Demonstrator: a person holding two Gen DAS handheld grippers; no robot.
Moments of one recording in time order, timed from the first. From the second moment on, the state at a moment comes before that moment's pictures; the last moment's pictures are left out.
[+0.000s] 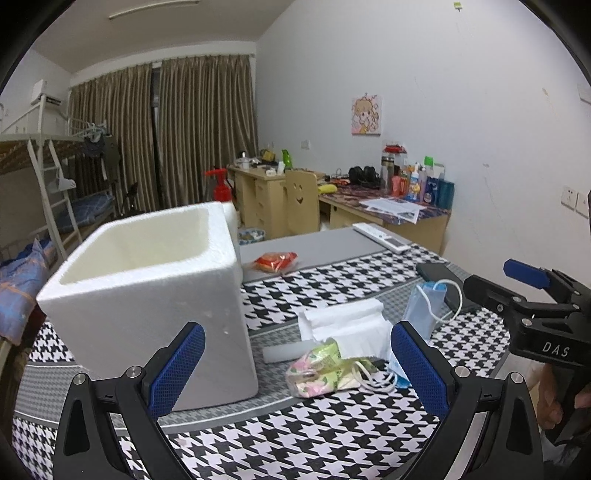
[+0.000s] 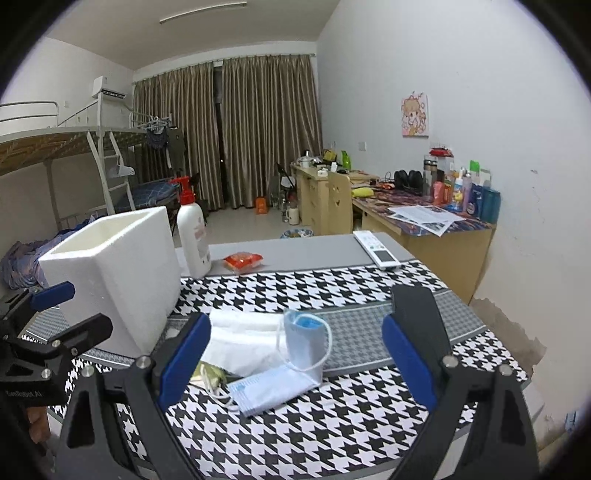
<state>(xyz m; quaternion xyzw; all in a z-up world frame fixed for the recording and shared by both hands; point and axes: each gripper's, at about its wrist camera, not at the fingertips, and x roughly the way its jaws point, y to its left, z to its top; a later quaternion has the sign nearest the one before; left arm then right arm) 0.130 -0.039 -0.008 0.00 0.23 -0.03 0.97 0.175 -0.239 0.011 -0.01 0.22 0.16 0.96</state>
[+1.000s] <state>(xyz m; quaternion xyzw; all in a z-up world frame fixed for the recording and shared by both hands) 0.170 -0.056 -0.059 0.01 0.33 -0.06 0.94 0.203 -0.243 -0.036 -0.02 0.29 0.15 0.94</state>
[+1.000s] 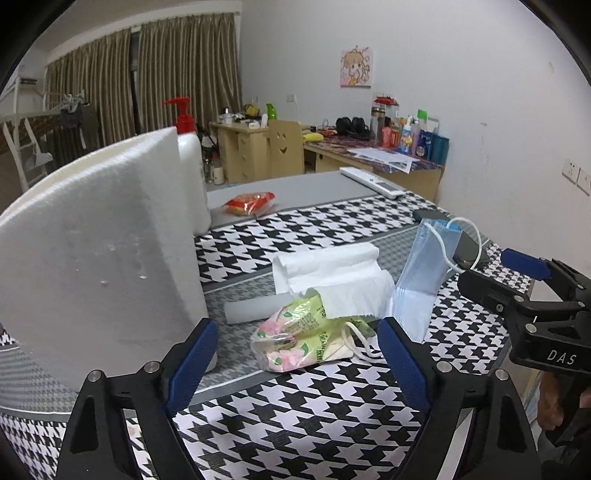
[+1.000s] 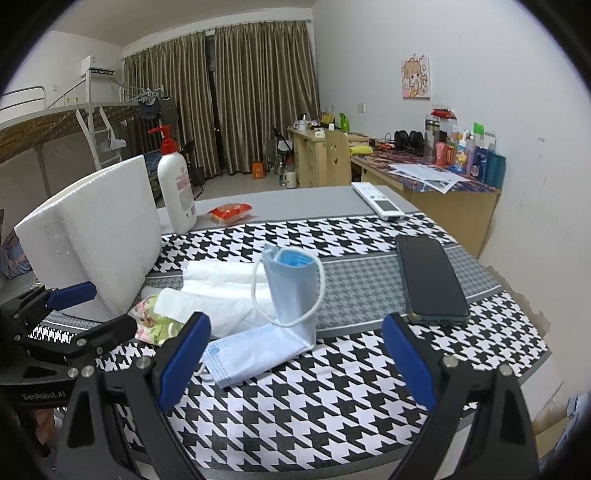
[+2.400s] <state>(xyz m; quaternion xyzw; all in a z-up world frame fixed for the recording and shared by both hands) 0.210 -0.071 -0.098 0.03 0.41 -0.06 0.91 0.243 -0.240 -0.067 -0.01 0.36 0.16 0.92</state>
